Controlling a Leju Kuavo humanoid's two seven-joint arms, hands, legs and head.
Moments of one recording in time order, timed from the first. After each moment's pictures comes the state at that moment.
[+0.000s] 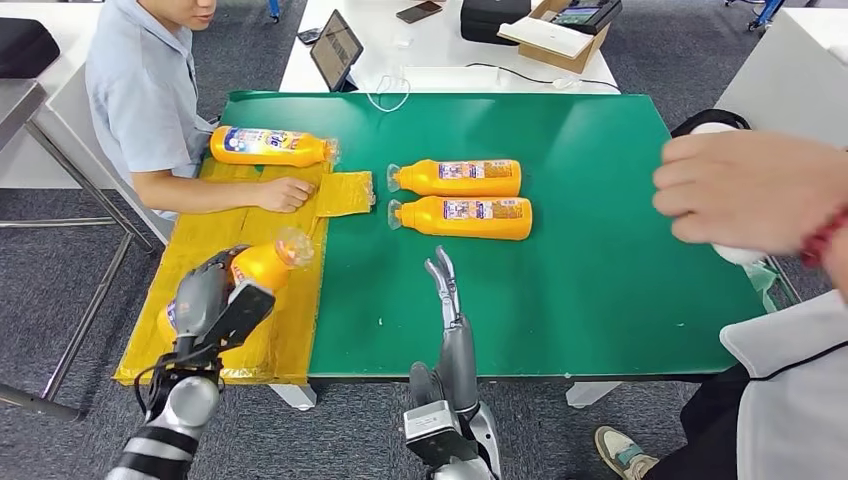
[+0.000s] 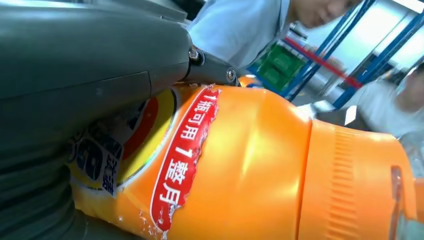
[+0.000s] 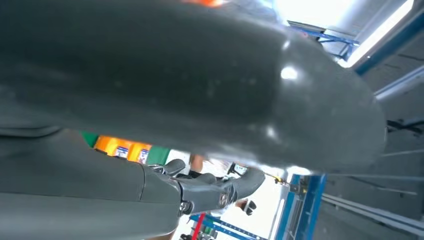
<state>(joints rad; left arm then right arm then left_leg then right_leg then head) -0.23 0.03 -0.20 -1.25 -0.84 0.40 -0.15 -0.05 0.19 0.55 -1.42 0.25 -0.66 -0.70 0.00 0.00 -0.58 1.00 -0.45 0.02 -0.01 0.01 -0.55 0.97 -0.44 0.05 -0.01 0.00</state>
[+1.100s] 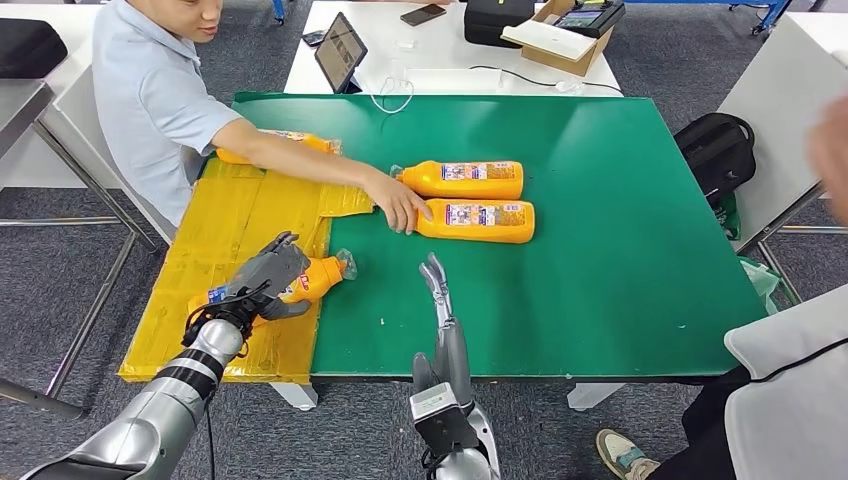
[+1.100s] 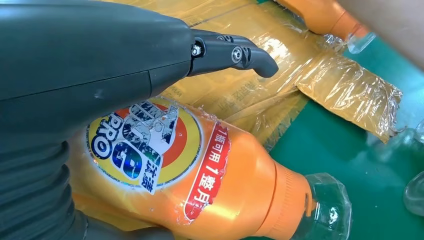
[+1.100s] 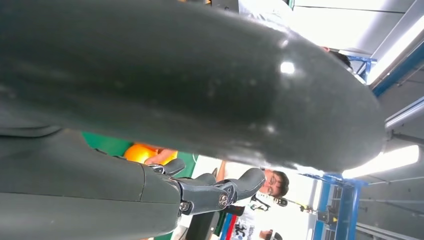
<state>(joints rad) -0.59 -0.04 -0.19 -0.60 -0.70 0.10 -0.22 -0.07 0.18 0.56 -1.35 0.13 -0.60 -0.70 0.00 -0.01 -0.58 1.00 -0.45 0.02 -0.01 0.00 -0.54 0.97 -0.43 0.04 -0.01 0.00</state>
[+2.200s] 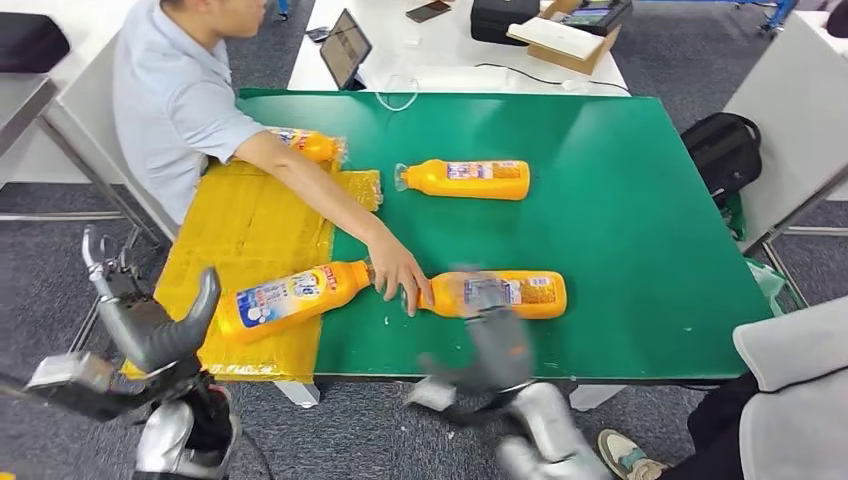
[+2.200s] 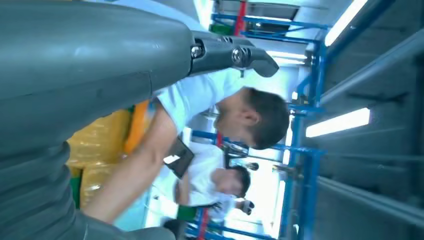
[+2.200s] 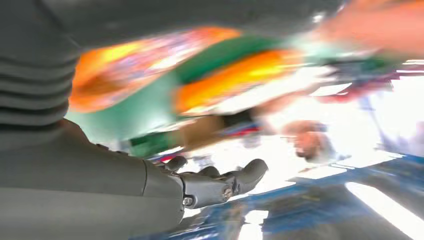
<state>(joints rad) 0.02 -0.19 -0.08 -1.67 0.10 0.41 -0.70 -0.14 -0.02 0.33 -1.18 1.01 -0.69 -0.33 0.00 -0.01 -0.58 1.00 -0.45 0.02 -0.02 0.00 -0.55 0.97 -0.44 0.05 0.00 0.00</state>
